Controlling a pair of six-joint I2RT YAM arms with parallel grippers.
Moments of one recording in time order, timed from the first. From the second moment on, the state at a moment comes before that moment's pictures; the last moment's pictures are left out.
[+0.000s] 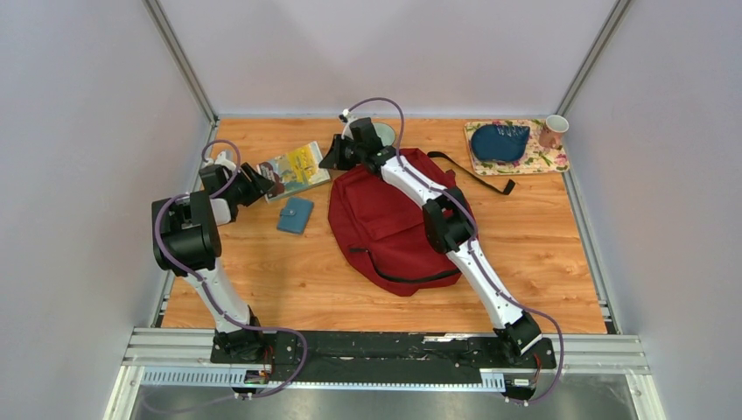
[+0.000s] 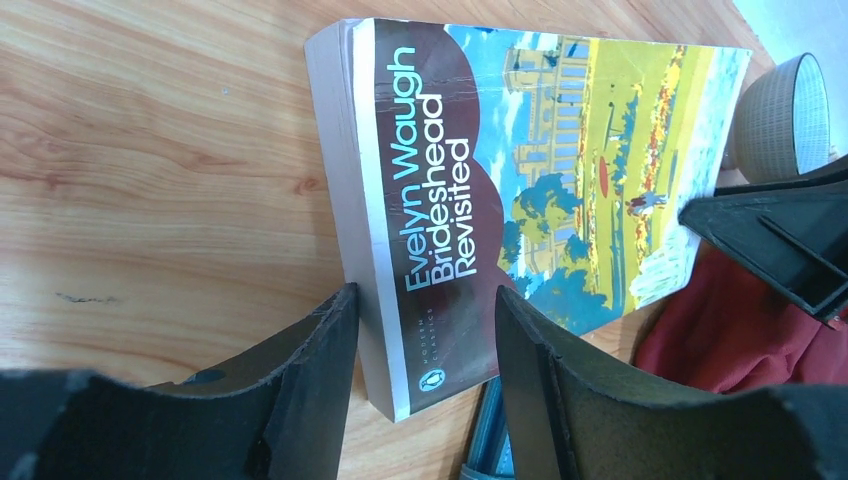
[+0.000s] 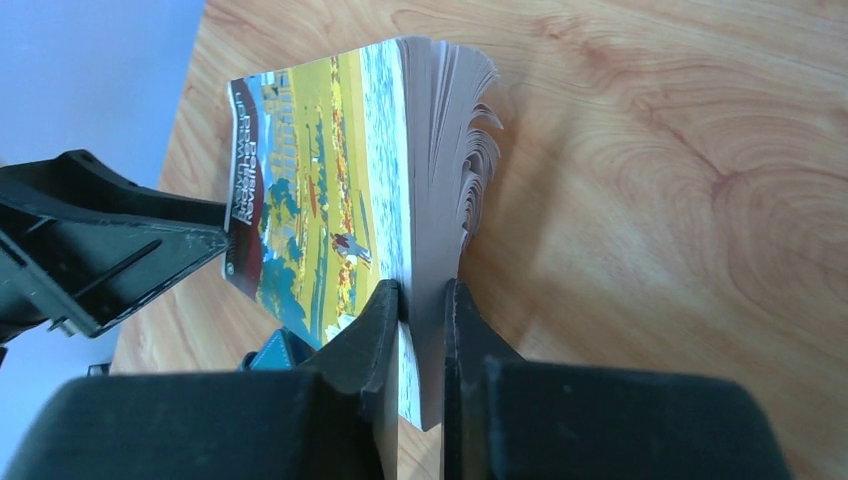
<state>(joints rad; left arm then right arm) 0.27 1.88 0.87 0.44 0.52 -0.48 0.62 2.80 2.55 -0.23 -0.40 0.61</state>
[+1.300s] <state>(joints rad) 0.33 1.79 0.82 0.35 0.49 -0.37 0.65 2.74 2.41 -0.14 -0.60 0.65</state>
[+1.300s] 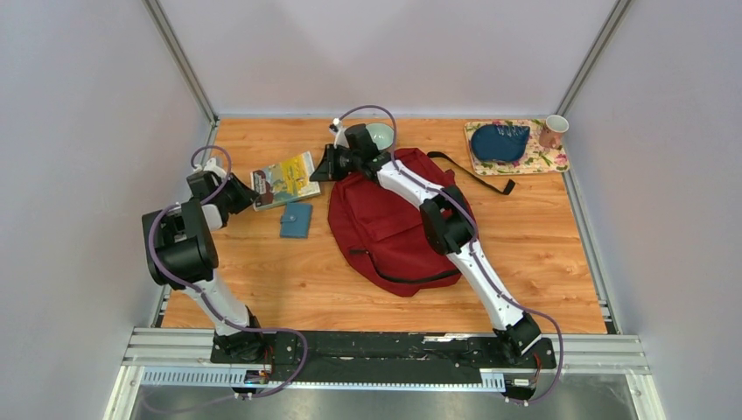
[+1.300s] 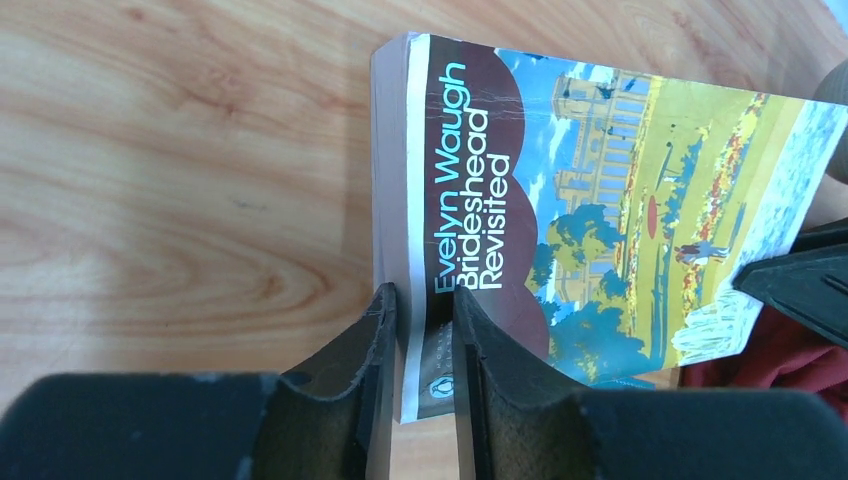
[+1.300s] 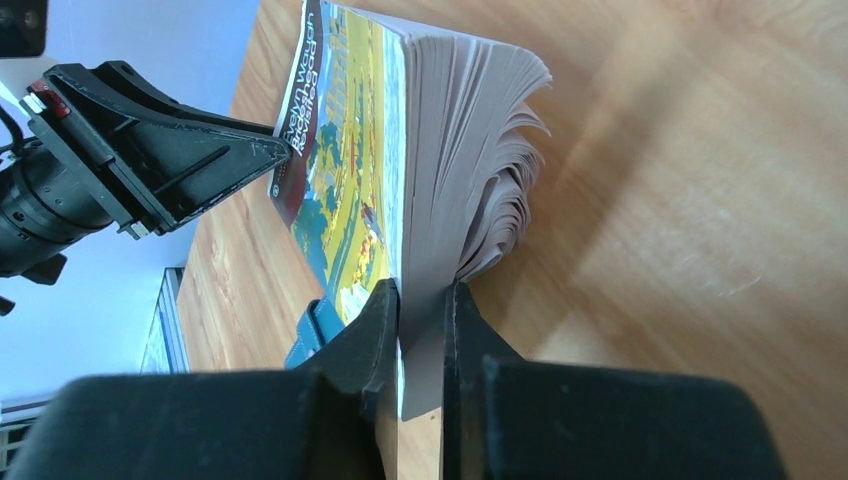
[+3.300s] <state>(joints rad) -0.40 0.87 0.41 0.46 0.27 -1.02 0.66 1.11 0.84 0.12 -0.03 0.94</state>
